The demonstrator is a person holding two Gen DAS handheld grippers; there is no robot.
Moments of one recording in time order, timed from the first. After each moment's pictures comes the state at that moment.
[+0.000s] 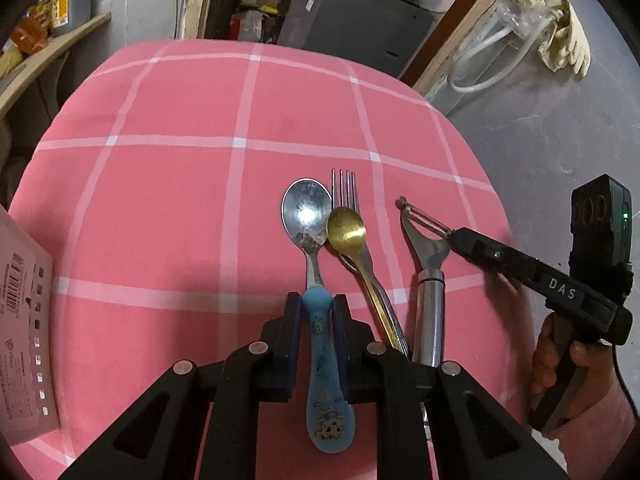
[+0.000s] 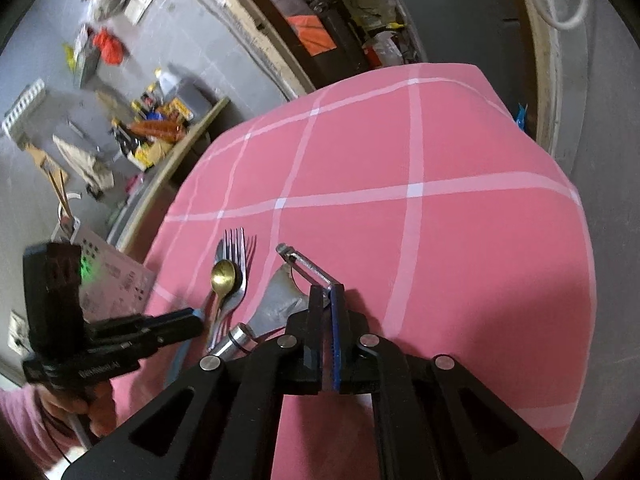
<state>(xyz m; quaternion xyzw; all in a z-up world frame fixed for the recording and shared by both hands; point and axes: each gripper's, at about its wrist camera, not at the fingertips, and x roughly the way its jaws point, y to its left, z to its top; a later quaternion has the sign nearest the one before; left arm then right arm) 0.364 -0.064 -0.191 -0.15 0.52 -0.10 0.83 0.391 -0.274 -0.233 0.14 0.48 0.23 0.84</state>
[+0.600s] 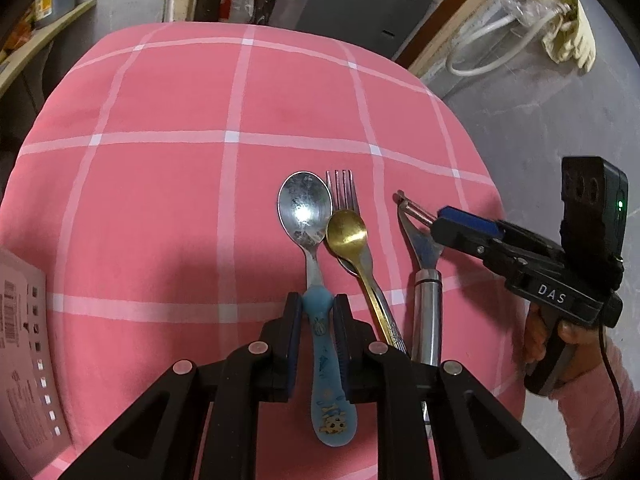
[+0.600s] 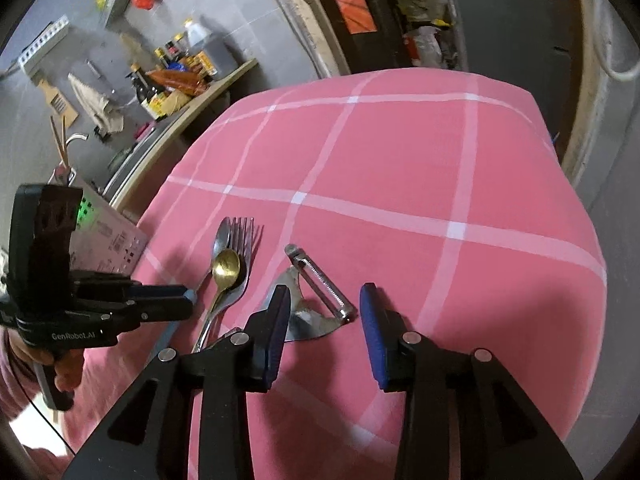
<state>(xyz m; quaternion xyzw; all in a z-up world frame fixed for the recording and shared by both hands) 0.378 -0.061 -0.190 -0.14 0.56 -0.12 0.81 0.416 -0.260 -0.226 0.04 0.49 0.29 0.82</state>
